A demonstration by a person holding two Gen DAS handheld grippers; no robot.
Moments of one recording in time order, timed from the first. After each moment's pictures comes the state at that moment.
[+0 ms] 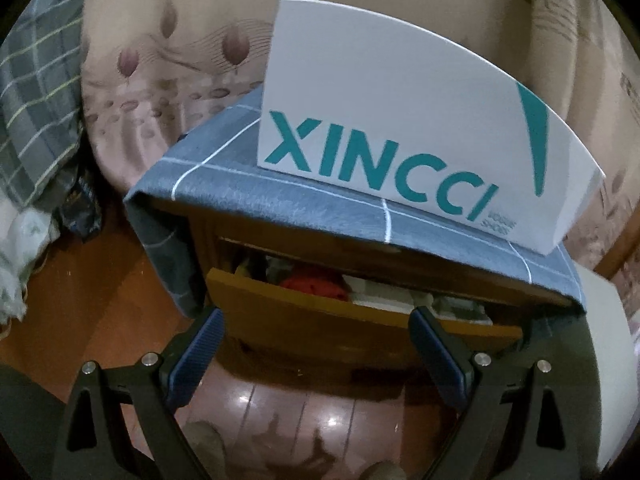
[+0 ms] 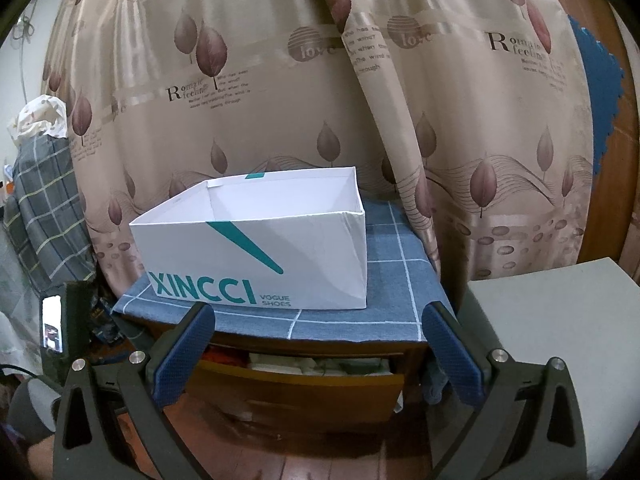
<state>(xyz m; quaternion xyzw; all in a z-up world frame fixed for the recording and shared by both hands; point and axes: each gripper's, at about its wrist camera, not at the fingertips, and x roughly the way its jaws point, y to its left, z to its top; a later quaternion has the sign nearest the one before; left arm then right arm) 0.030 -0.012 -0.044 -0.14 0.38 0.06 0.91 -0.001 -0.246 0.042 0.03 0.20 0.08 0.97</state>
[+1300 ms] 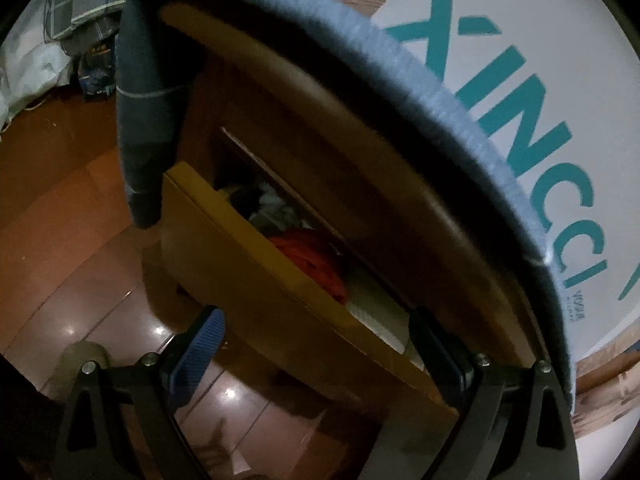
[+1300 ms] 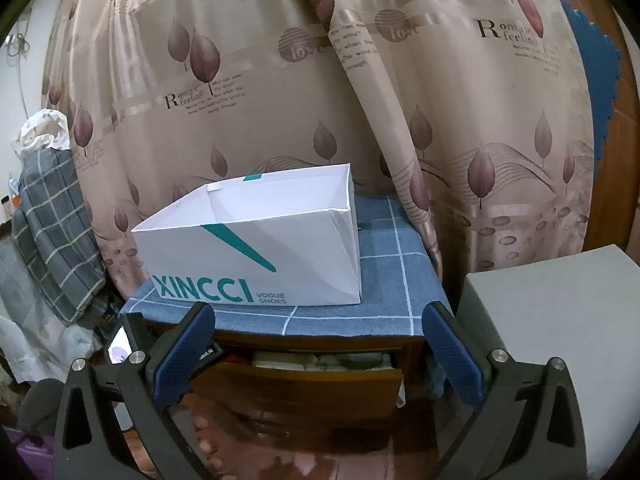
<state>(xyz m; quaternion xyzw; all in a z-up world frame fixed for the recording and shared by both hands) 0.064 0.008 -0.139 -0.37 0.38 0.11 0.84 -0.006 -0.263 0.041 0.06 0.21 0.10 0.97</state>
